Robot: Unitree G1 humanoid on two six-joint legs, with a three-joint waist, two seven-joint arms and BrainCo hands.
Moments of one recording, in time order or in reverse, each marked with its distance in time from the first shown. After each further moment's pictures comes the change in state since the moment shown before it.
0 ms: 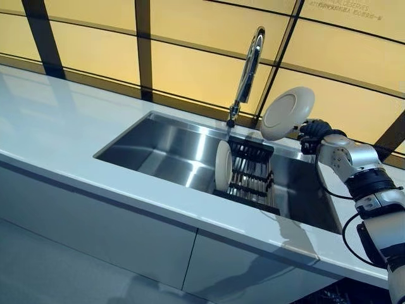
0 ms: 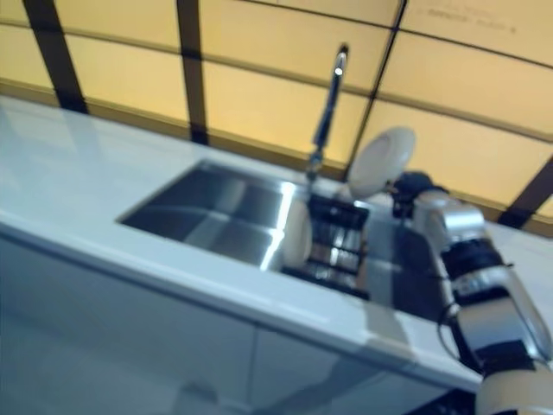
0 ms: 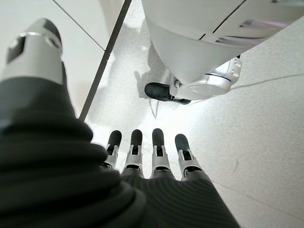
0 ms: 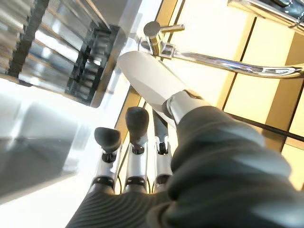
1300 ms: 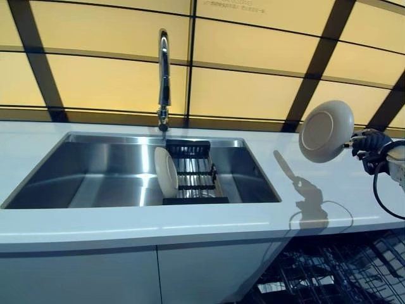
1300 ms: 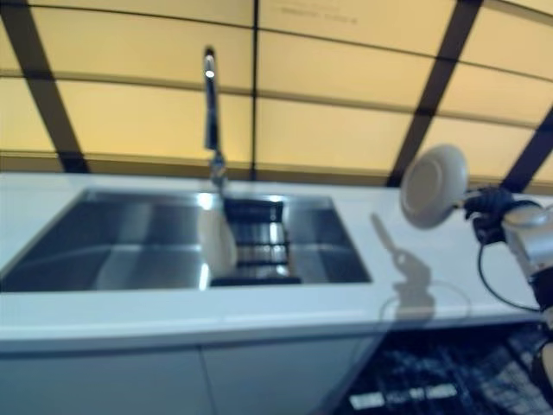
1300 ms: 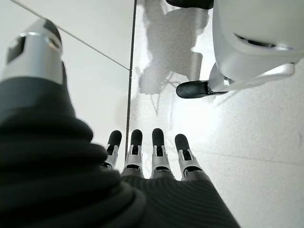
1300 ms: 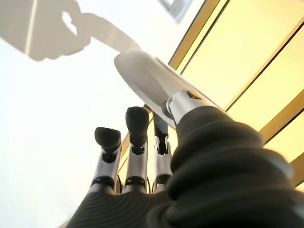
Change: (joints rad) left arm 0.045 -0.014 0.040 0.007 -0.010 -0.067 0.023; right arm 0.262 -0.386 -0.031 -0.071 -0.176 -0.066 0.359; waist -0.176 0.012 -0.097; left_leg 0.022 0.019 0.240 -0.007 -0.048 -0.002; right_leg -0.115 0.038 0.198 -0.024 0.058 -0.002
